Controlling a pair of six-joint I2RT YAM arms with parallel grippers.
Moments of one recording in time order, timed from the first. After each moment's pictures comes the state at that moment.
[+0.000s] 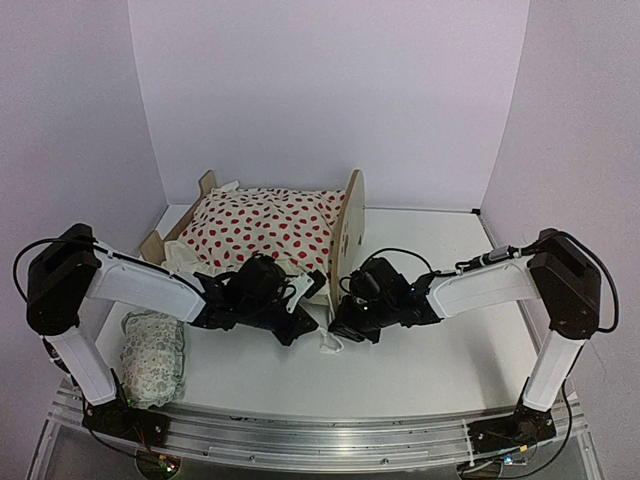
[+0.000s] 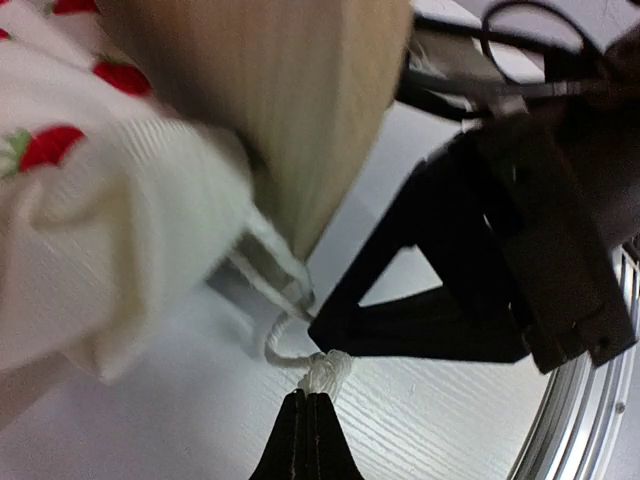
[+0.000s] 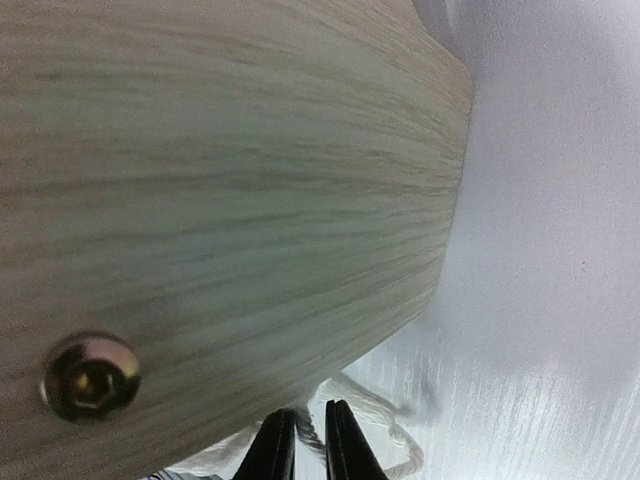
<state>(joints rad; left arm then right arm) -0.99 1.71 0.92 0.10 0.16 -0.18 0.92 1.82 1.00 -0.05 -0.15 1.12</state>
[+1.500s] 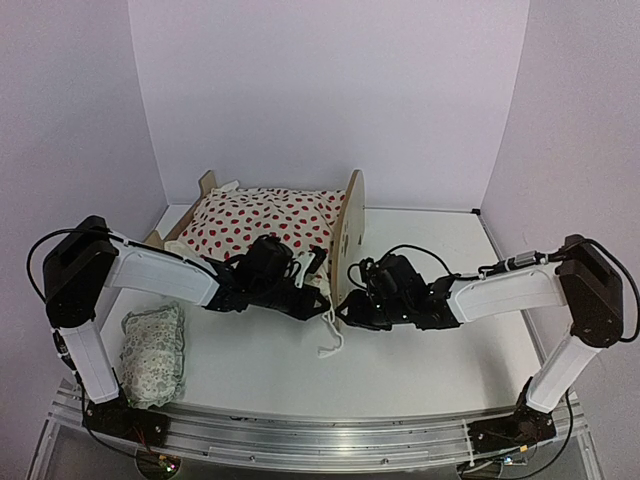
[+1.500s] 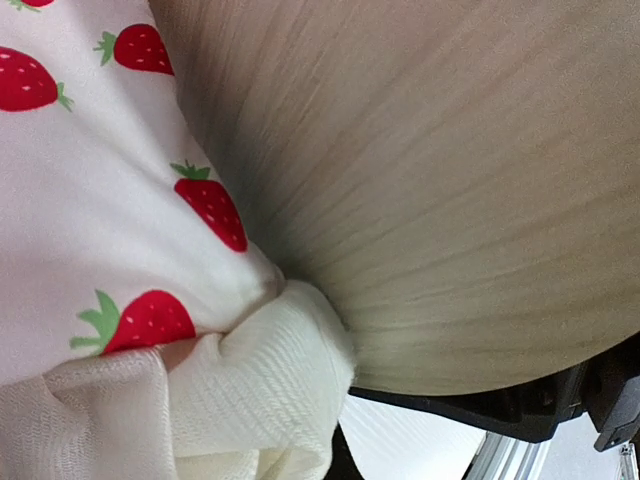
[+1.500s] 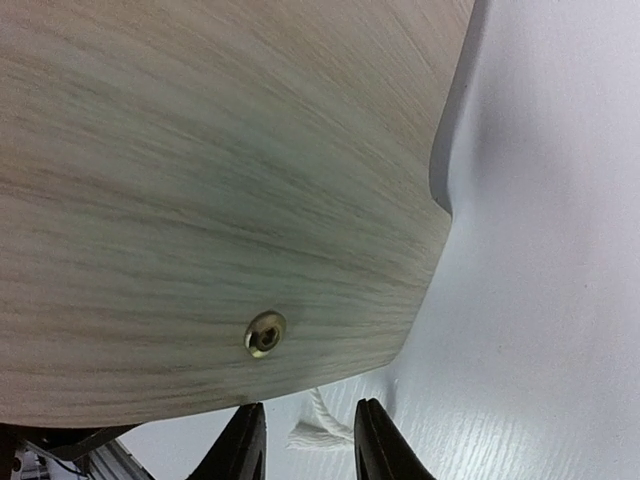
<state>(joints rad) -0.93 1.80 1.05 0.13 0.26 -0.44 0.92 1.68 0.90 0.04 0.02 0.87</state>
